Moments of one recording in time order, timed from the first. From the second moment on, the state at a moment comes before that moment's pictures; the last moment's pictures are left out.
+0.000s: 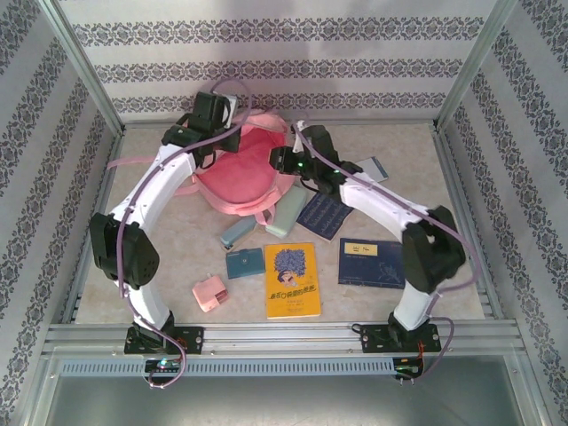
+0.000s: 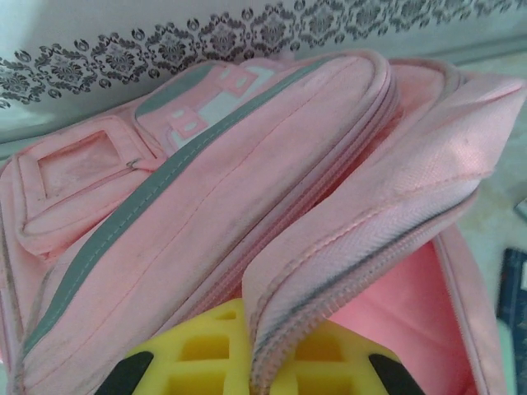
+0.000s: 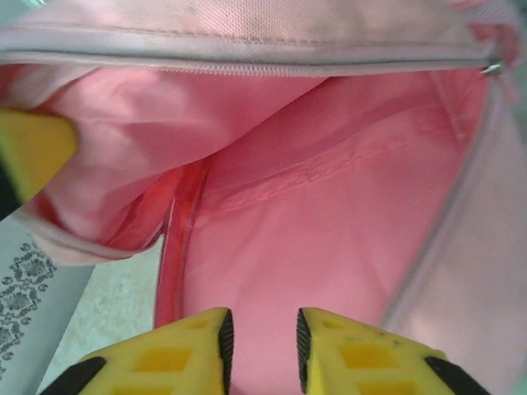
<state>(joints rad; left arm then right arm) -0.30 1.78 1.77 -0.69 -0.07 -0.11 0.55 1.72 1.35 -0.10 -0.19 0.60</state>
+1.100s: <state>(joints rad) -0.16 1.82 1.68 -0.69 0.33 -0.51 0.90 1.45 1.08 -0.42 -0.30 0.05</state>
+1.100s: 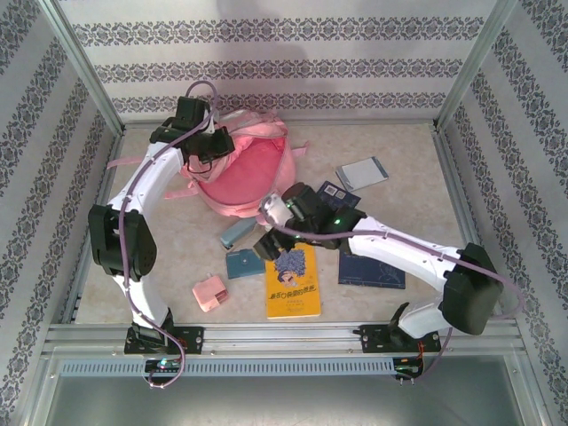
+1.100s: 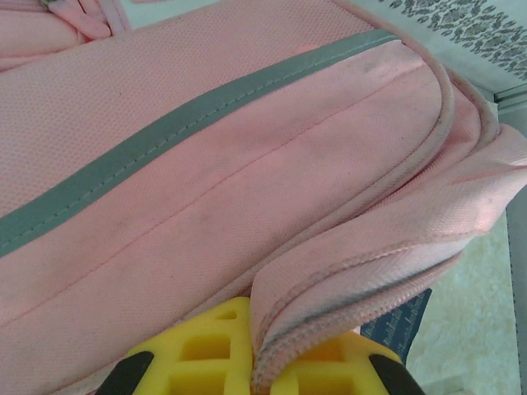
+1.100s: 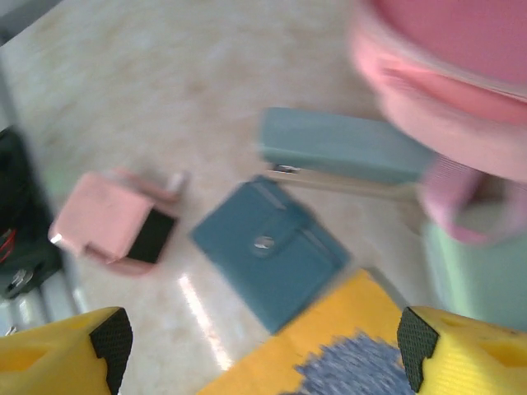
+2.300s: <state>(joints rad) -0.10 1.80 1.58 -0.60 0.53 -0.59 1.21 2.11 1.49 -0.40 -0.39 -0.70</state>
